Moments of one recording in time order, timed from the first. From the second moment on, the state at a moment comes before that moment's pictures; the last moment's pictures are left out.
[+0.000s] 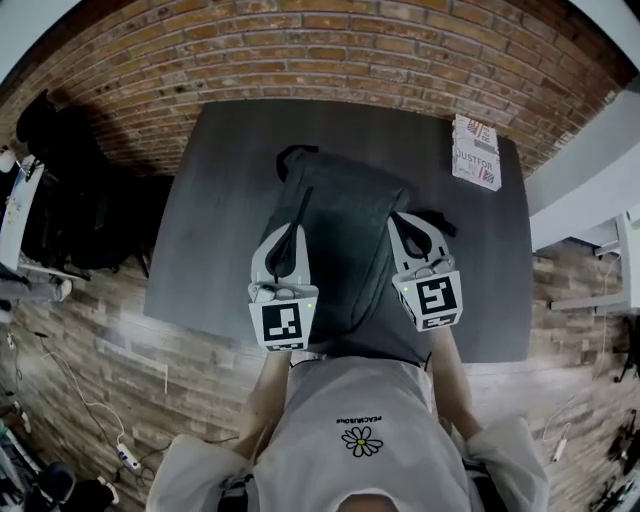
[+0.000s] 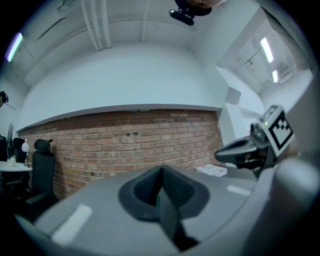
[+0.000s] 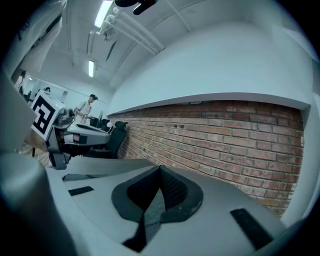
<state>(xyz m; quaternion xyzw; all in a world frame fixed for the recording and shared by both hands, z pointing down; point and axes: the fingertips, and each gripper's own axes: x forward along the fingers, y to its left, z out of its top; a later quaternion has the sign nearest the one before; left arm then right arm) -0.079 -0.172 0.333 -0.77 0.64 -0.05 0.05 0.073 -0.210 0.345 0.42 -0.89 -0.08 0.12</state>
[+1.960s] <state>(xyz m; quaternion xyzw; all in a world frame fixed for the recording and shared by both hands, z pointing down) -0.115 -0.211 0.500 -0.73 0.62 -0.26 -0.12 0.092 -0.277 0.492 0.20 -0.84 -0.02 0.49</state>
